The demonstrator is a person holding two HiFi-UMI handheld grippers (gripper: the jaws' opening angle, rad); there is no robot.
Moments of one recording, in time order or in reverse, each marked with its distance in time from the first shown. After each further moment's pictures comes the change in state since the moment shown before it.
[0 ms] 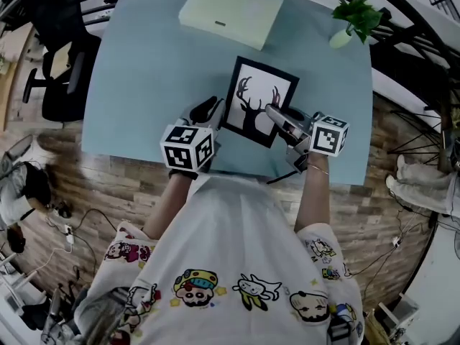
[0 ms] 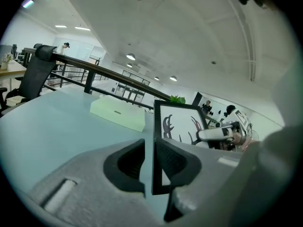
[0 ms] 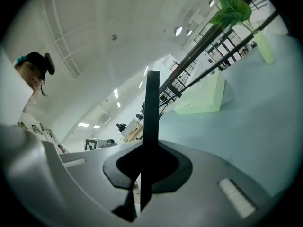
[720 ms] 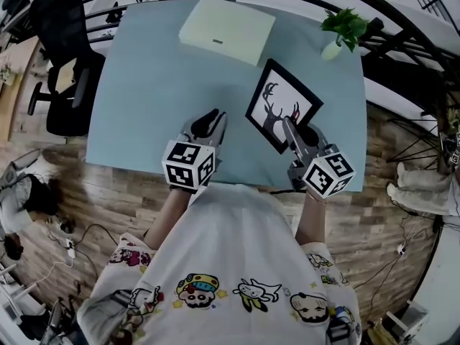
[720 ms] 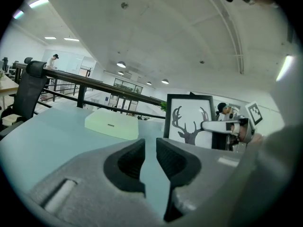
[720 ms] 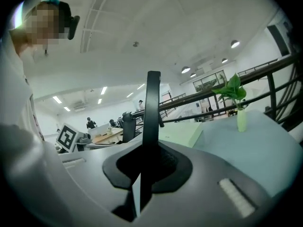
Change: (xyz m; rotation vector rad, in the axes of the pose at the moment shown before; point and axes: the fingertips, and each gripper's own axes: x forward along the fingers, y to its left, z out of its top) left arm -0.022 -0.034 0.028 0.130 -0.063 -0.034; right arm -0.065 0.036 0.037 -0.382 -0.256 -0.371
